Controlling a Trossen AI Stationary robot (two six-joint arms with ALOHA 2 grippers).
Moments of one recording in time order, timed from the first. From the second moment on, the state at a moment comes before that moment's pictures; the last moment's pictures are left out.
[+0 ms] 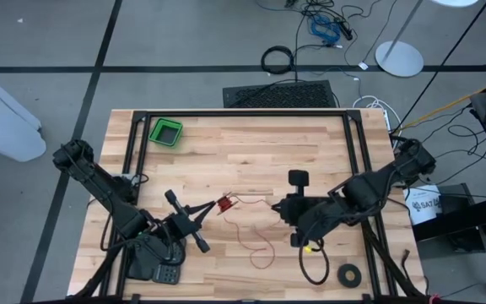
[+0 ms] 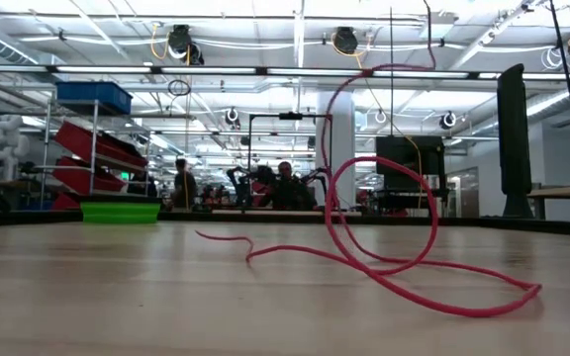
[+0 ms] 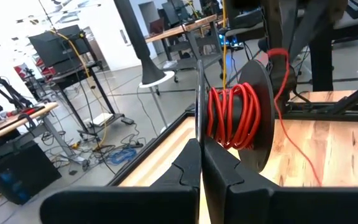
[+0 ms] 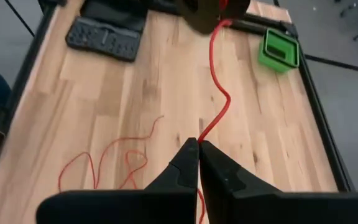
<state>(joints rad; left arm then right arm) -0.75 1.46 1.10 0.07 -1.36 -0.01 0.54 1.57 1.72 -1.03 0.56 0.27</state>
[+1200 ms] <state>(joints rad) -0.76 1.46 1.10 0.07 -1.39 -0.01 0.55 1.57 0.91 0.28 0.55 0.07</state>
